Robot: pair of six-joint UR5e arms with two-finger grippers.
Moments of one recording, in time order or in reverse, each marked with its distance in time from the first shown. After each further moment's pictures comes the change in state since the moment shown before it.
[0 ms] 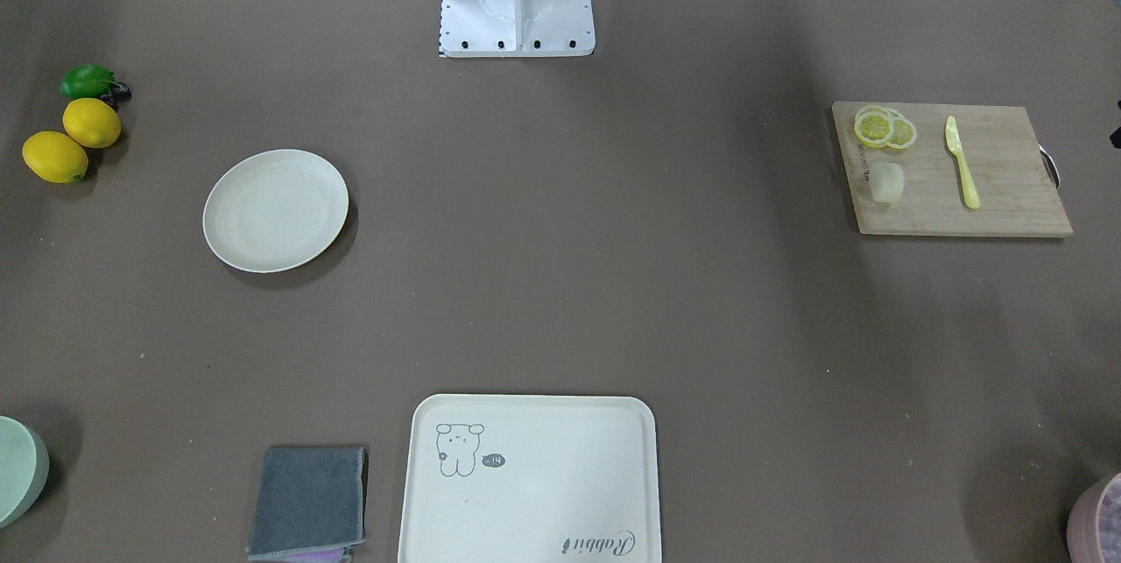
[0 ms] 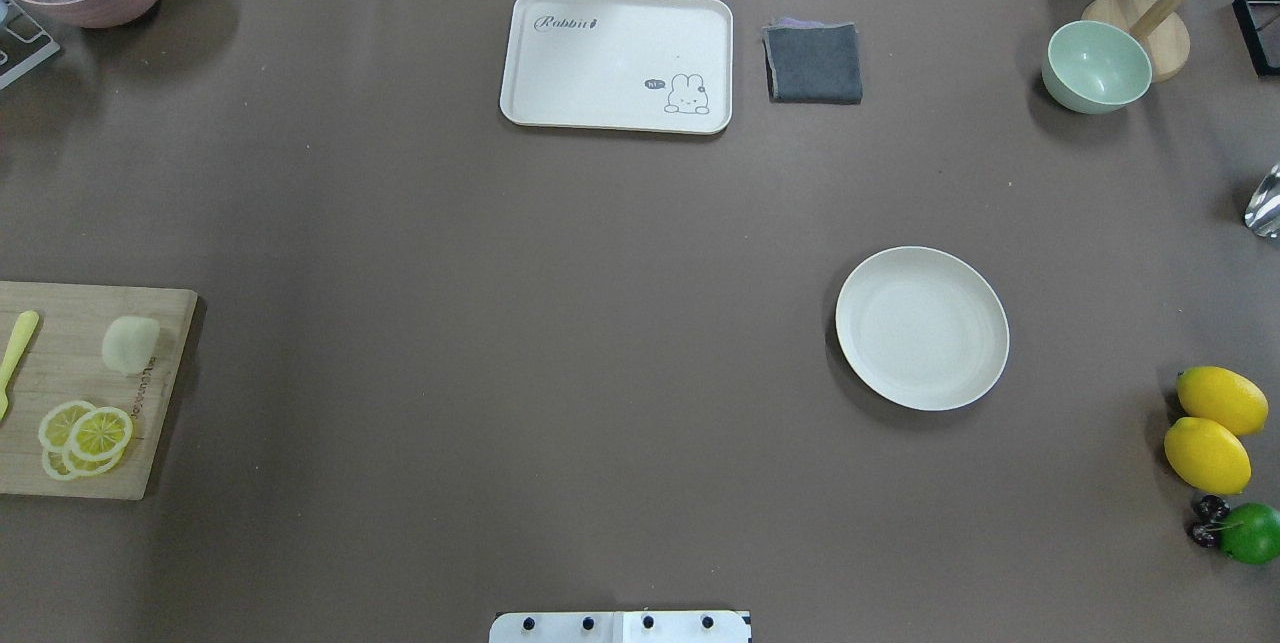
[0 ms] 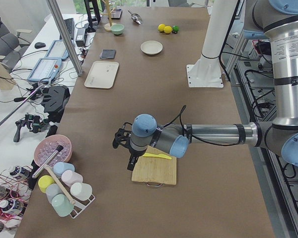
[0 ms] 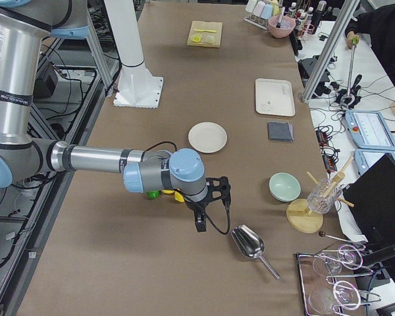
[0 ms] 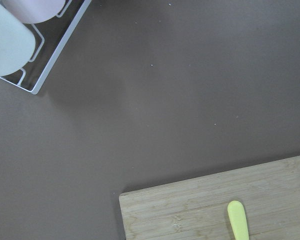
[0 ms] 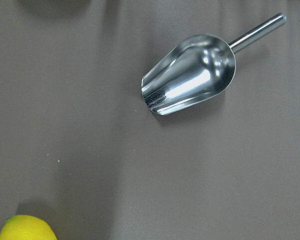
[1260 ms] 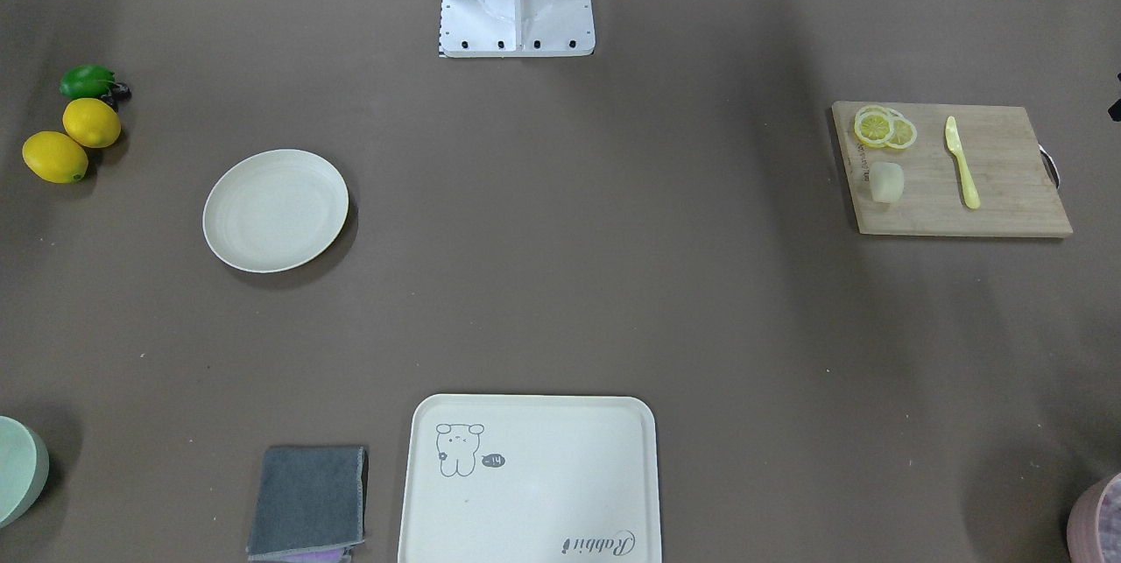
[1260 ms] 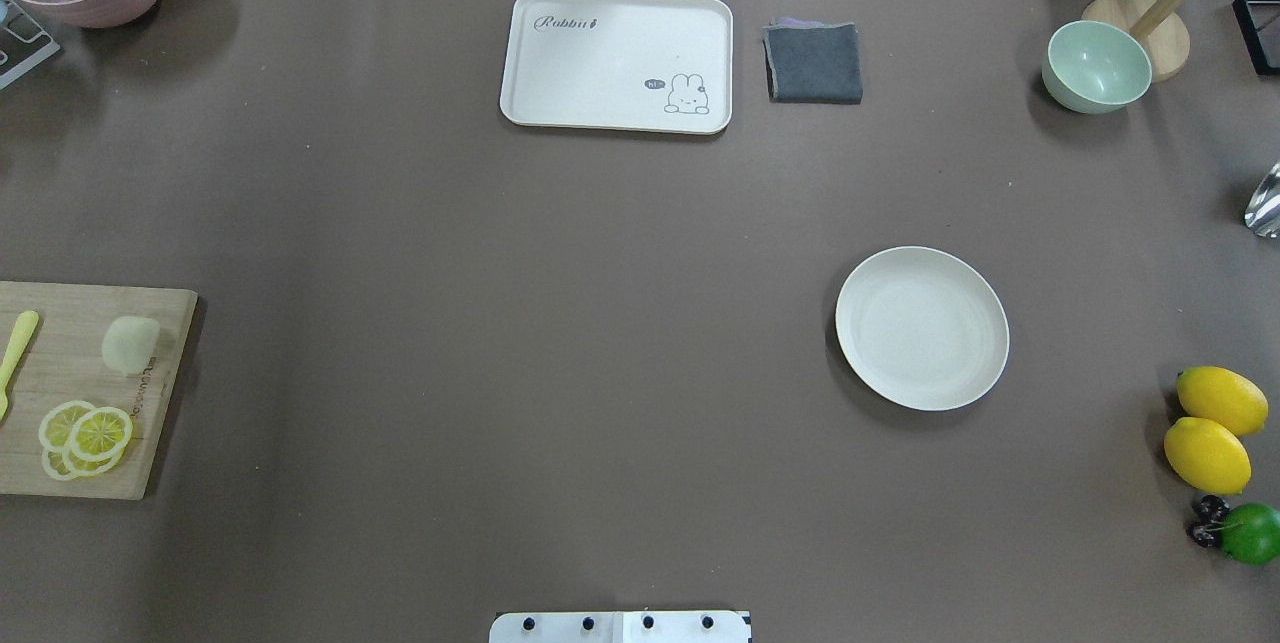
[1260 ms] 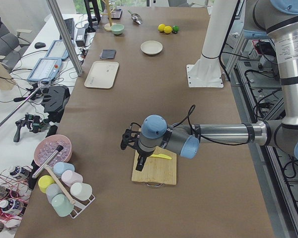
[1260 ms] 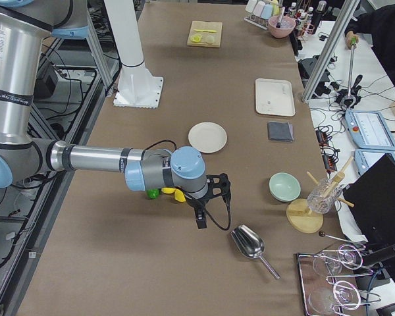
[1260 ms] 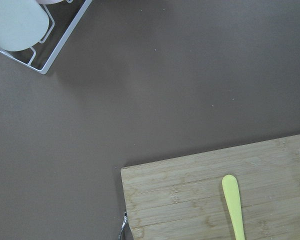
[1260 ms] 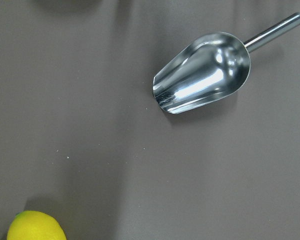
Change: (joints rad) left arm -0.007 0.066 -0.054 -0.008 -0.038 -0.055; right arm -0.021 -0.006 0.011 0.006 0.011 0.000
